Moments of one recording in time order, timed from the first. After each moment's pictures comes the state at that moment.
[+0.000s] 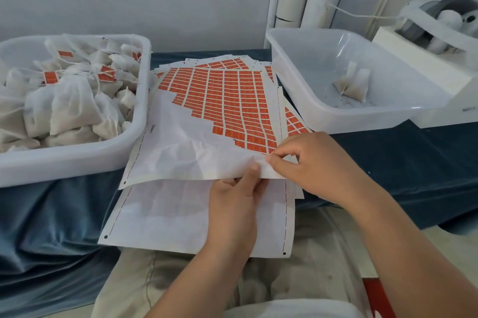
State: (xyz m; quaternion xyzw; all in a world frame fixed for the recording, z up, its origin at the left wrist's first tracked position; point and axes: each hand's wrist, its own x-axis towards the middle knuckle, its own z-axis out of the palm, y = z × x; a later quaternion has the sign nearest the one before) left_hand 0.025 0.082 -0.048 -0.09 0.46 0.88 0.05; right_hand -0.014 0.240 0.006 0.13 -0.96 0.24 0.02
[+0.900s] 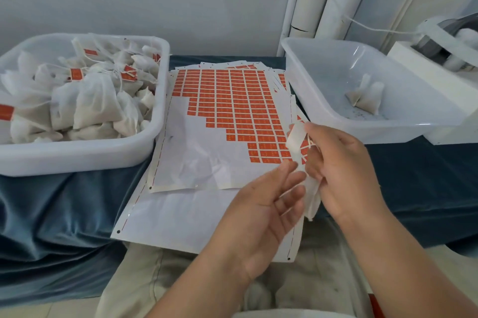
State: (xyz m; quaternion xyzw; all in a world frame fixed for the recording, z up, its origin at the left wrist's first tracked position) left_hand 0.038 0.073 -0.011 -0.09 0.34 0.90 0.27; right_hand 0.000 0.214 0.016 -0.03 -0.68 0.73 0.09
